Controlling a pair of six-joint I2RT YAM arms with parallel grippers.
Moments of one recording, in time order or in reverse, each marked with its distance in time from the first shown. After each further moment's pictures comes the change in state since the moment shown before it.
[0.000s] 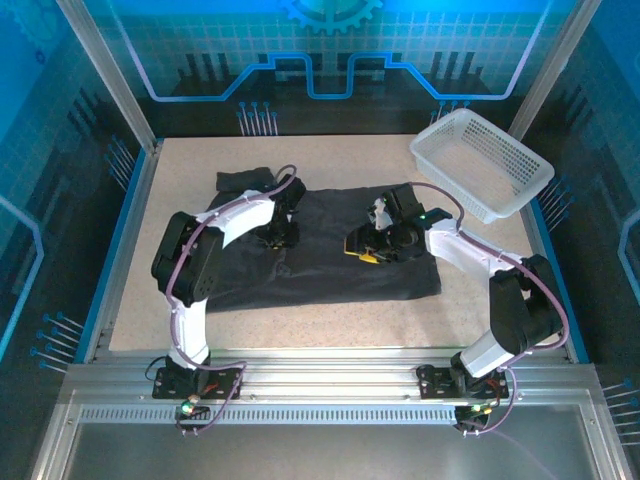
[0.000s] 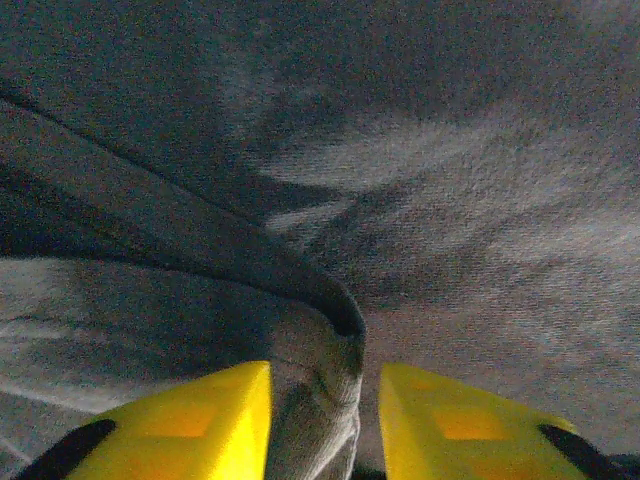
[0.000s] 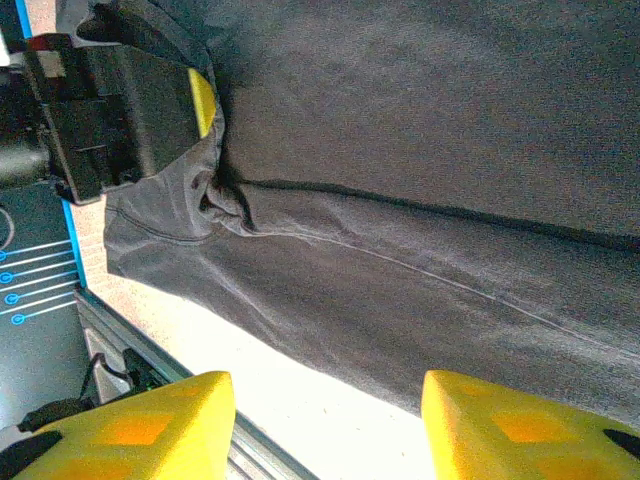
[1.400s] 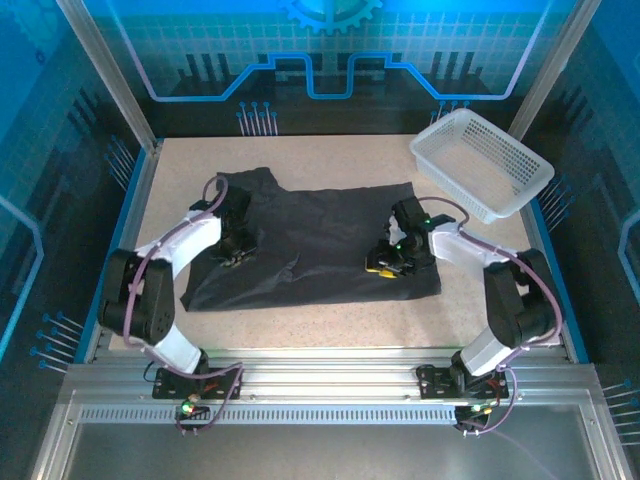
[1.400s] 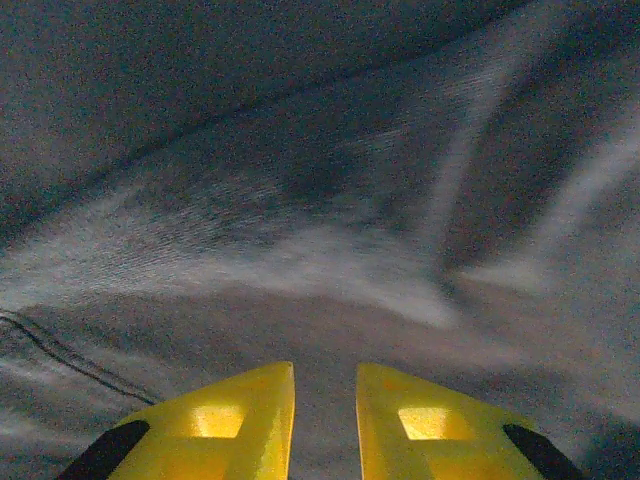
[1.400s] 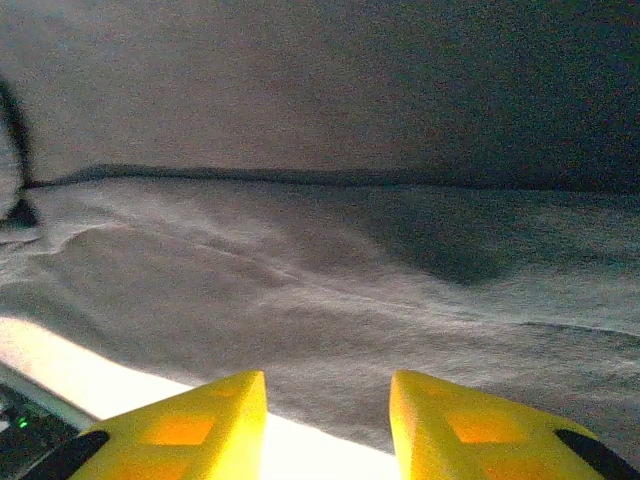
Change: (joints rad) left arm 0.258 -0.311 -0.381 0.042 0.074 -0.336; right arm -0.072 0.088 -0.066 -0.136 0.149 -0.101
